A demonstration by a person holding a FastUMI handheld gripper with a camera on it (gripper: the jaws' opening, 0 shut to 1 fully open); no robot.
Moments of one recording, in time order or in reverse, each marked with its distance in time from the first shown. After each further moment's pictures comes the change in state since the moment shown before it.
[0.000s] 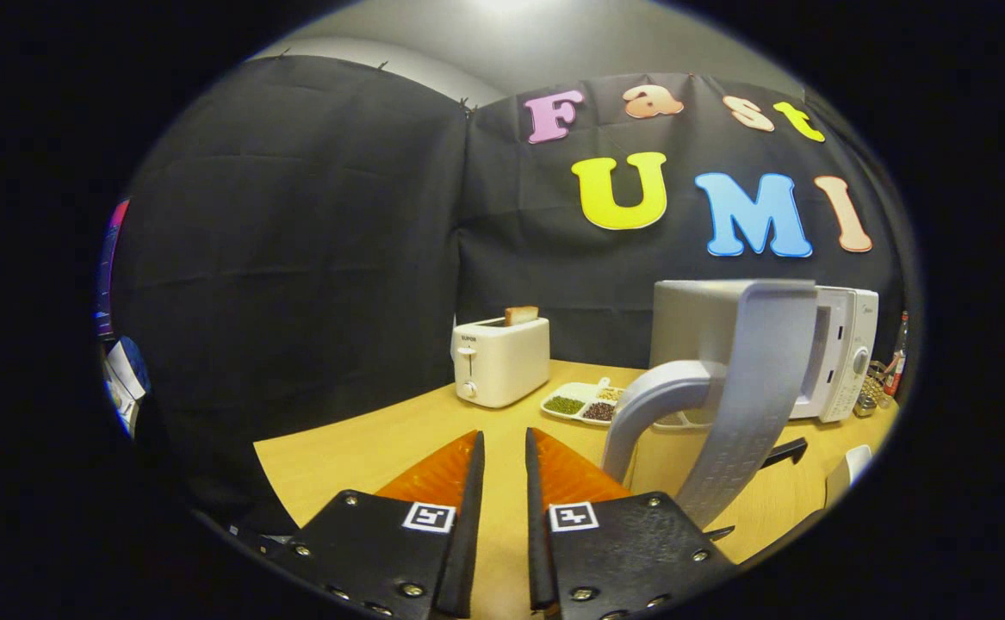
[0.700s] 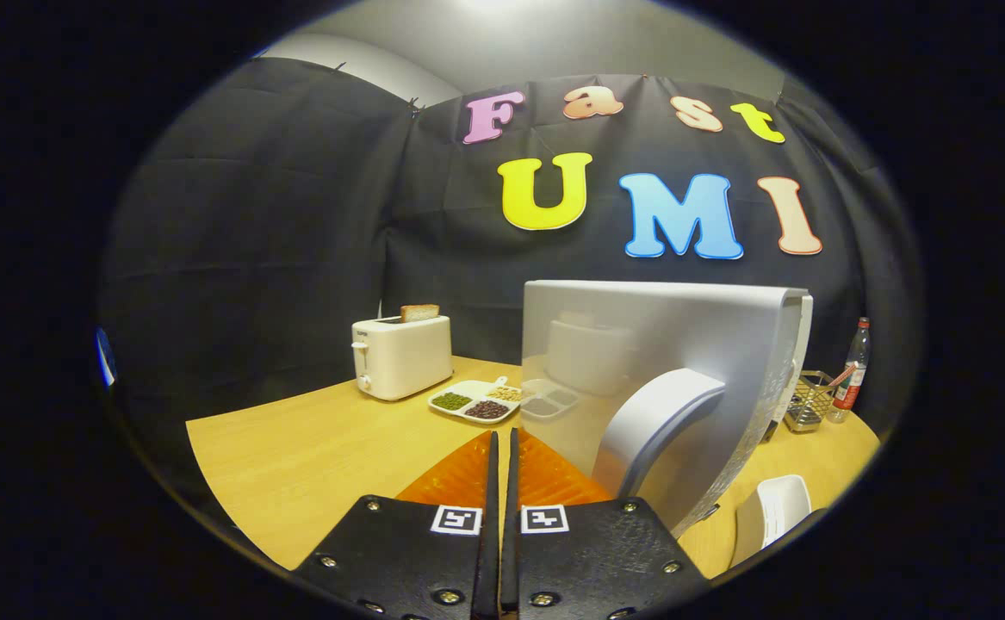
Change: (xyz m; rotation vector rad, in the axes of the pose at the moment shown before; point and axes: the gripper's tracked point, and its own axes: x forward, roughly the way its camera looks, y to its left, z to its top) arm -0.031 -0.157 0.013 -0.022 -0.025 -0.189
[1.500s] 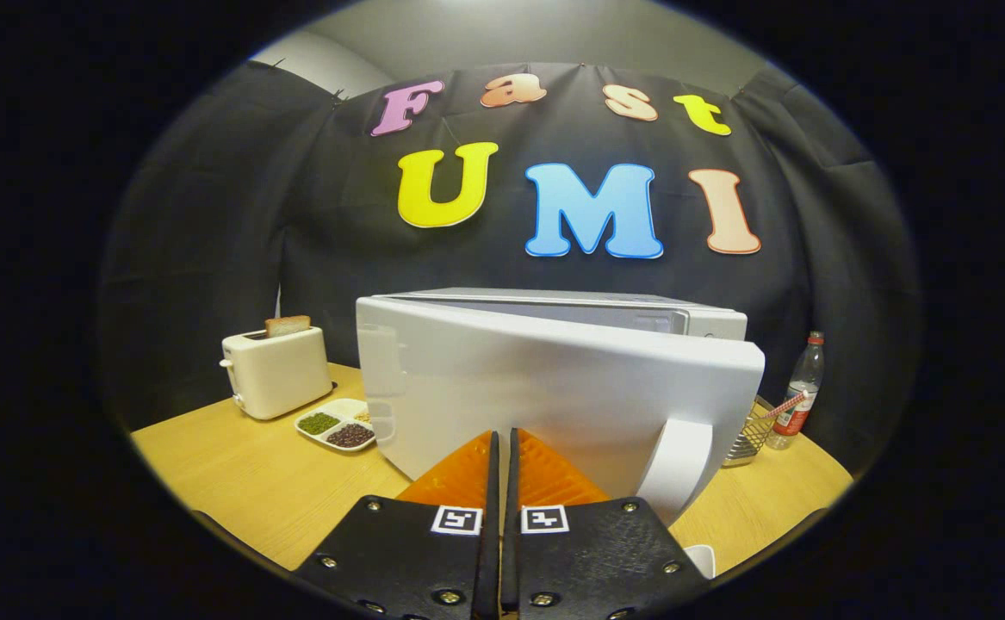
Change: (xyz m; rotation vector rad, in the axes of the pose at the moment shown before) arm 0.068 -0.137 0.027 0.009 0.026 -0.253
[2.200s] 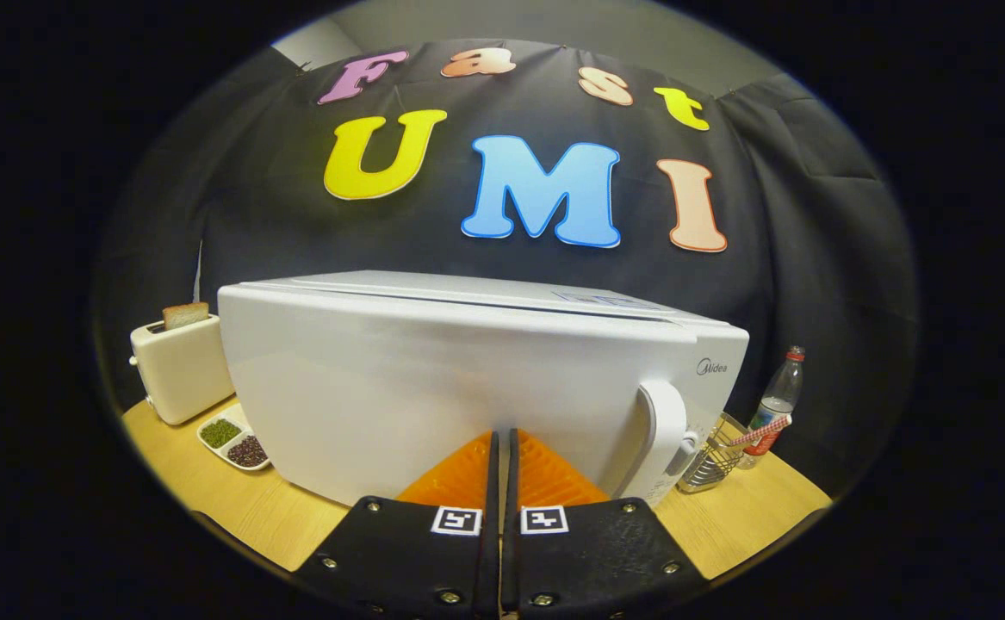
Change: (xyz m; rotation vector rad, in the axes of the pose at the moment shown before) arm 0.088 -0.052 0.001 -0.042 0.078 -0.206
